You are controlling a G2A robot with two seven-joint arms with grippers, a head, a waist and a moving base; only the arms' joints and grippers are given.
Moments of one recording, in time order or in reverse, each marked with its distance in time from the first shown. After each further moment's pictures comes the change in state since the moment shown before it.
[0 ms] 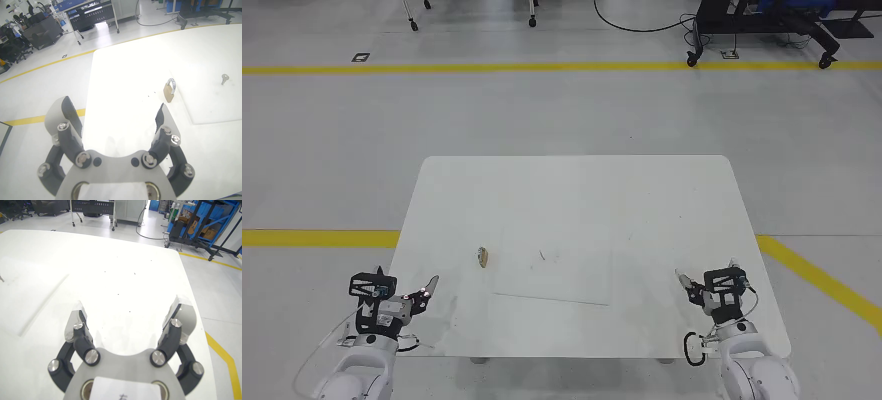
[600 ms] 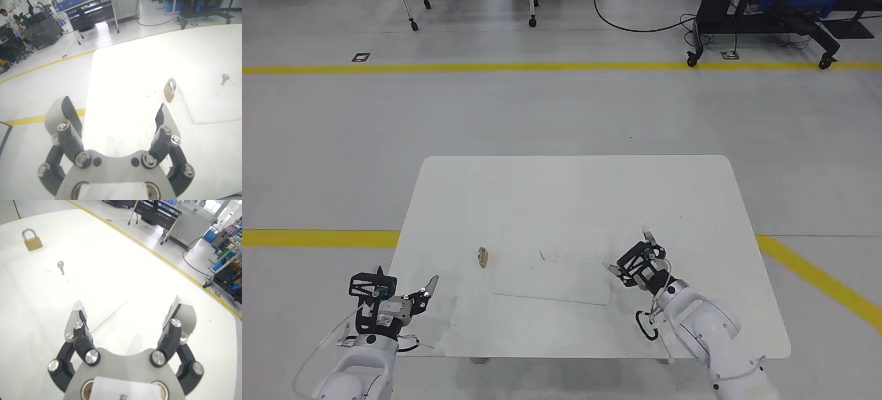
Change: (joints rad) left arm 0.000 0.000 0.000 0.000 0.000 0.000 0.000; right arm 0.353 -0.013 -0.302 0.123 -0.235 -0.295 0.110
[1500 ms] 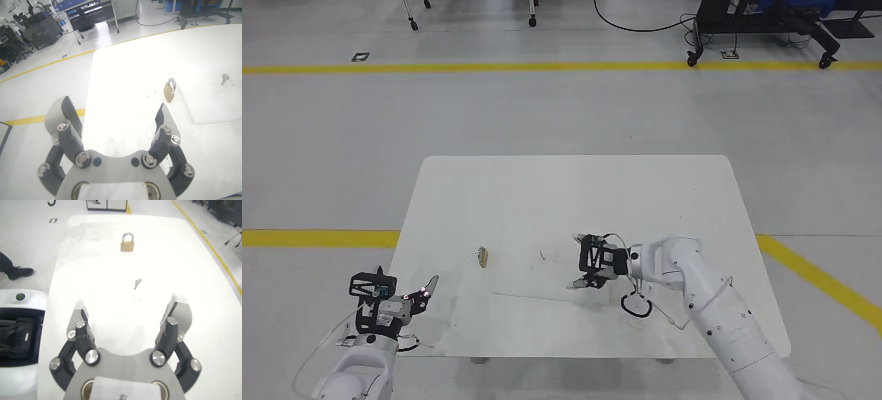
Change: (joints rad) left arm 0.000 0.000 0.000 0.000 0.000 0.000 0.000; right arm 0.546 -0.038 -0.326 0.435 0.211 -0.719 0.082
